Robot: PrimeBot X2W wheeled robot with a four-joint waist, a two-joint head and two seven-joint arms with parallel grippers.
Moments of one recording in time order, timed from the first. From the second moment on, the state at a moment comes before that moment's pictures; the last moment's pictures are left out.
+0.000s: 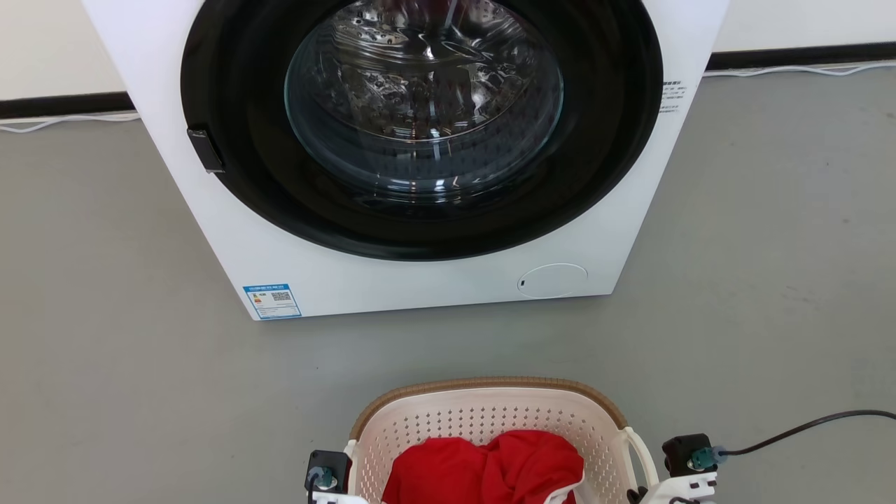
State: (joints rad) left arm -0.43 0.06 -1.21 1.14 -1.12 0.21 -0.18; right arm -0.42 -0.07 0.59 1.26 0.59 0.12 -0.04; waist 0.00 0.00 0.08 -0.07
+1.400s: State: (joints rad) left arm -0.87 0.06 -0.84 1.01 -0.81 0.31 -0.25; right arm -0.88 -0.16 0.54 1.18 0.52 0.12 -0.24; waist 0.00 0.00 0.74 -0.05
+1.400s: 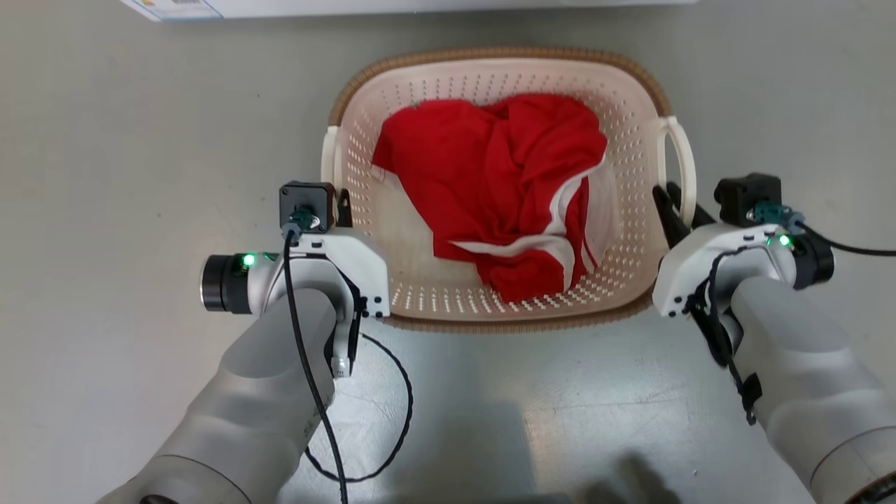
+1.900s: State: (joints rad) left arm -0.87 0.06 -0.64 0.90 -0.60 0.31 -0.26; right arm -0.90 -0.19 0.45 1.06 0.45 0.12 -0.25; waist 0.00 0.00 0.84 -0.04
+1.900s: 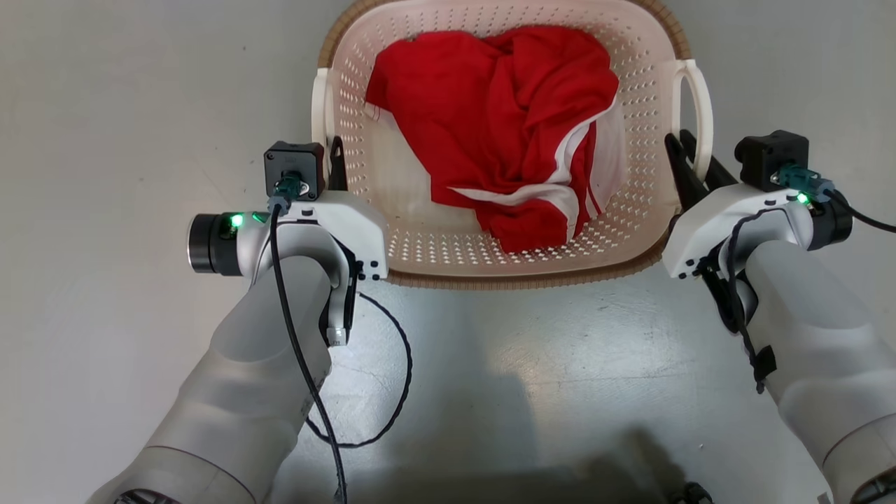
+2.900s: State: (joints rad) left arm -0.87 0.04 -0.49 0.86 -0.46 0.25 -0.26; right arm -0.90 -0.19 0.38 1.02 0.40 0.12 -0.25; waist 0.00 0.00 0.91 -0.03
